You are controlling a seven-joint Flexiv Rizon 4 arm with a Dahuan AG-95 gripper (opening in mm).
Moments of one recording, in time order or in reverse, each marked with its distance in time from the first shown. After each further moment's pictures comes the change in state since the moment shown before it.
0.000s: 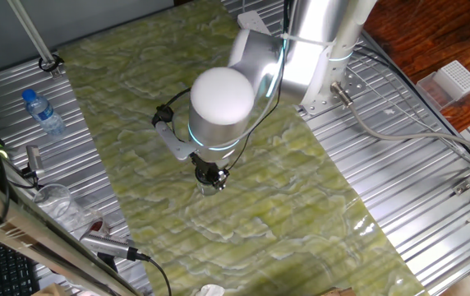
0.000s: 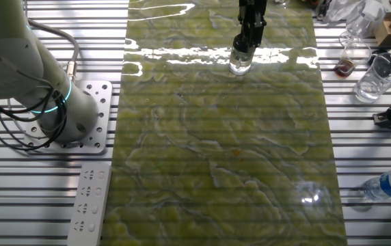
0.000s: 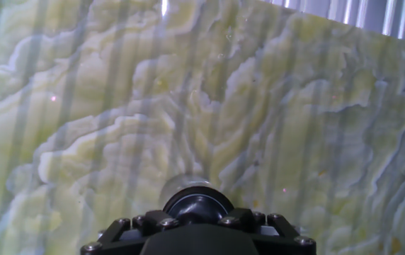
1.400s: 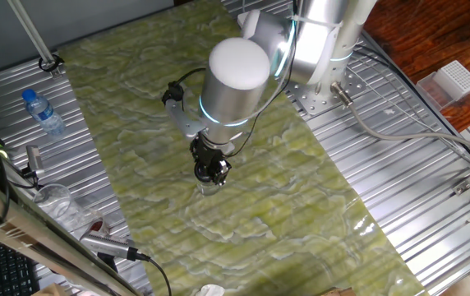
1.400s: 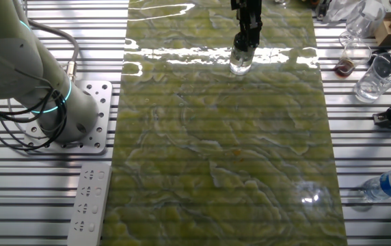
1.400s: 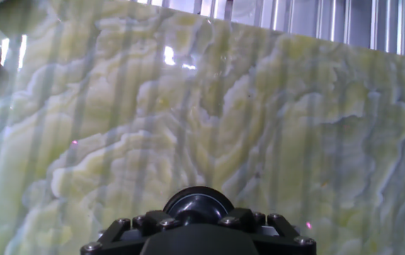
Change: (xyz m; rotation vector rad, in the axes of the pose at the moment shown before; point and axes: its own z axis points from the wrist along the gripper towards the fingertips) arm 0.000 -0.004 -0.009 -0.062 -0.147 0.033
